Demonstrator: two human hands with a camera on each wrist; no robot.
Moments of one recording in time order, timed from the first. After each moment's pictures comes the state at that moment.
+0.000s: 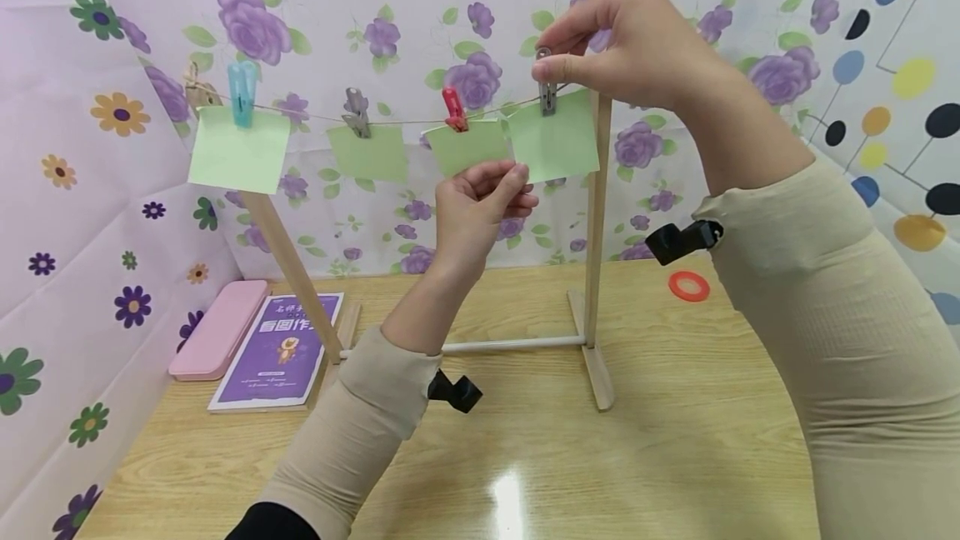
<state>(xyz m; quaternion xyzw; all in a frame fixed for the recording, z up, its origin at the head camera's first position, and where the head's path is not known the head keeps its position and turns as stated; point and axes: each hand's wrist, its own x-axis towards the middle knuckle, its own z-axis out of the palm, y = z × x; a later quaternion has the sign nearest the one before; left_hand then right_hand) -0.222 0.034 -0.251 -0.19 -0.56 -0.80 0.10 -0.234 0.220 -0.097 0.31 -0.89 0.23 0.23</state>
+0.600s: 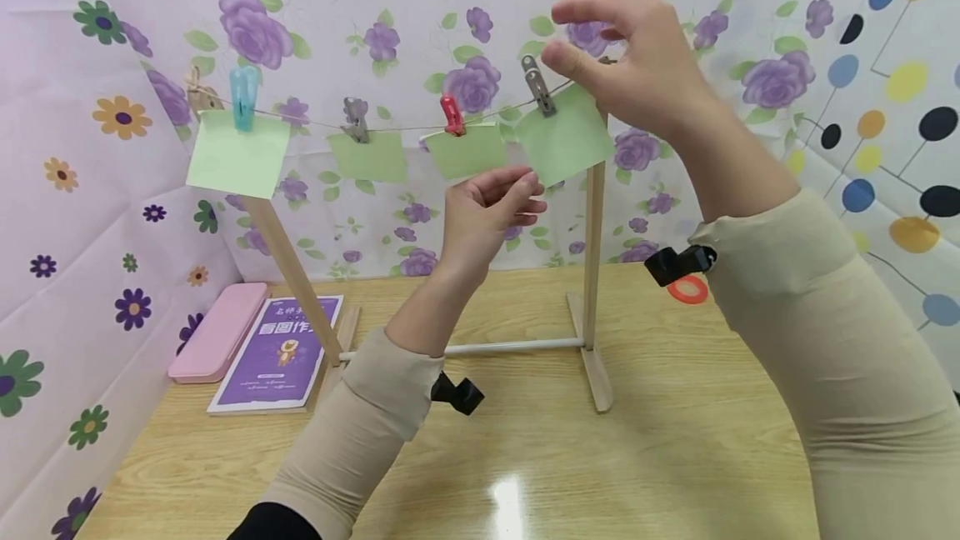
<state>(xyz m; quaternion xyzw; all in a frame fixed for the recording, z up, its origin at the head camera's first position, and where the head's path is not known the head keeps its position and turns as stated) -0.222 0.038 -0.255 -0.19 -0.61 -0.76 0.08 -0.233 0.224 -0.117 0.29 -0.85 0.34 0.29</state>
